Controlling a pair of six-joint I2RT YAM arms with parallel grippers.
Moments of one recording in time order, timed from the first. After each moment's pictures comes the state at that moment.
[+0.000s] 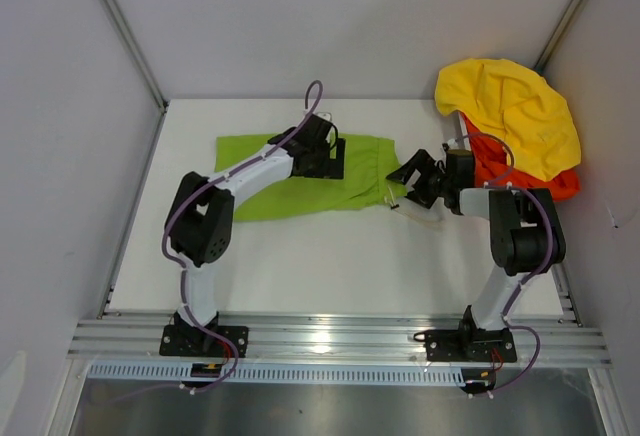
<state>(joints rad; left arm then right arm) -0.59 1.97 1.56 -0.49 -0.11 -0.42 0.07 1.81 0.86 0.30 -0.50 0.77</state>
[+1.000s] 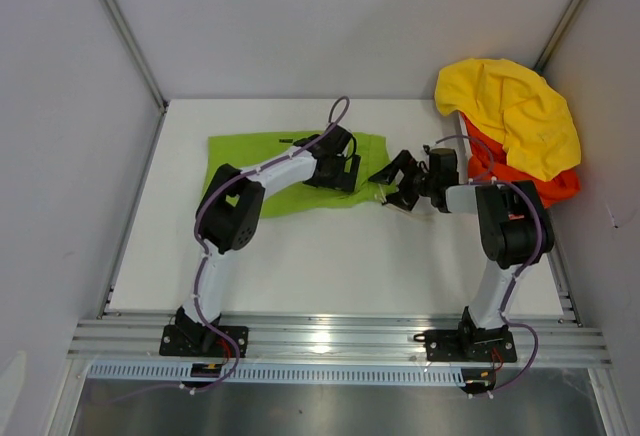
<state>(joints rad) -0.63 2.20 1.72 -0.56 -0.09 -0.36 0.16 1.87 0.91 0.30 -0.59 0.89</state>
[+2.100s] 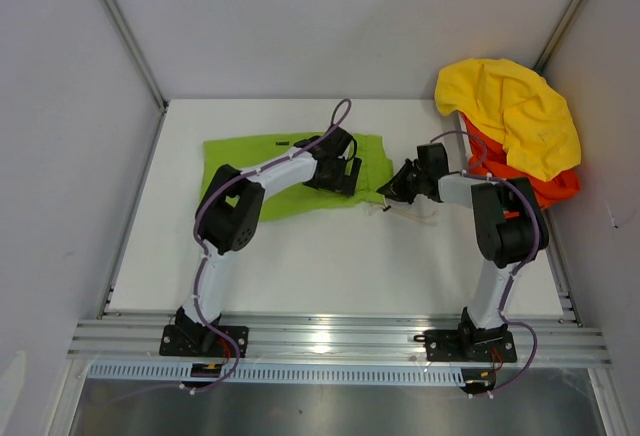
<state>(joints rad) -0.64 2.21 1.72 -0.58 -0.08 -0.33 0.21 1.91 1.03 0.06 -0.40 0.88</state>
